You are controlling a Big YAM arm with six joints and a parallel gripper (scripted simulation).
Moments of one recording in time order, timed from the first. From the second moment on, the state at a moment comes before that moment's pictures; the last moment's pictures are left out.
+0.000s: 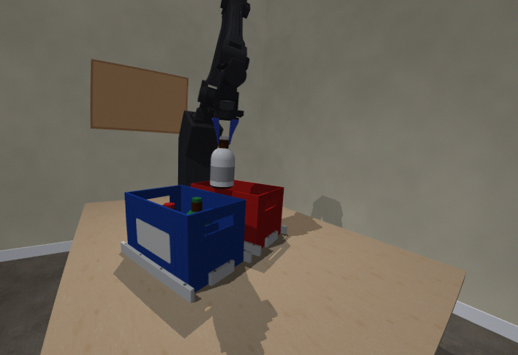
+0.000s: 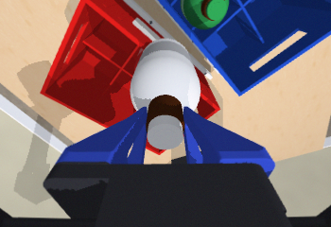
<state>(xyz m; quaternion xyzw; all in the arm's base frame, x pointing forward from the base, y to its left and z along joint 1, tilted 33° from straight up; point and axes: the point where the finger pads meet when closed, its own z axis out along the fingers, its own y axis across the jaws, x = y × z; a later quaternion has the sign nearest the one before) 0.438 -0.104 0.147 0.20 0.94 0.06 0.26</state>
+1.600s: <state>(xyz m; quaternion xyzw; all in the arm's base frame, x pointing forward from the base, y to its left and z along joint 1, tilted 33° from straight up) 0.471 -0.026 0.173 0.20 0.94 0.06 0.26</state>
